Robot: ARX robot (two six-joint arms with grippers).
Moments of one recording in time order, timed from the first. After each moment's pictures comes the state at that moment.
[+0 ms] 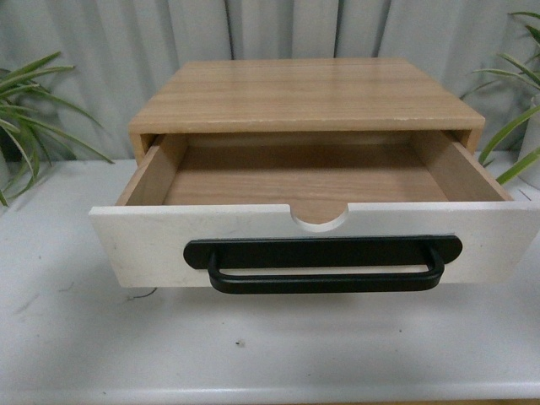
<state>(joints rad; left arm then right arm) -0.08 0.86 0.53 0.04 -0.06 0.30 0.13 1.03 0.43 0.61 -0.35 -0.42</state>
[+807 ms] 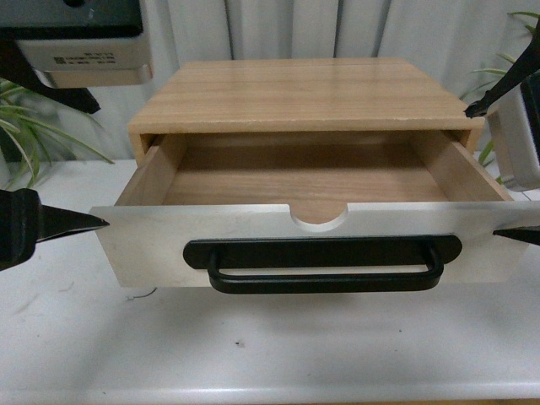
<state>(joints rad) -0.28 1.32 0.94 -0.39 0.04 1.12 0.16 1.45 0.89 -0.17 -0.33 -1.63</state>
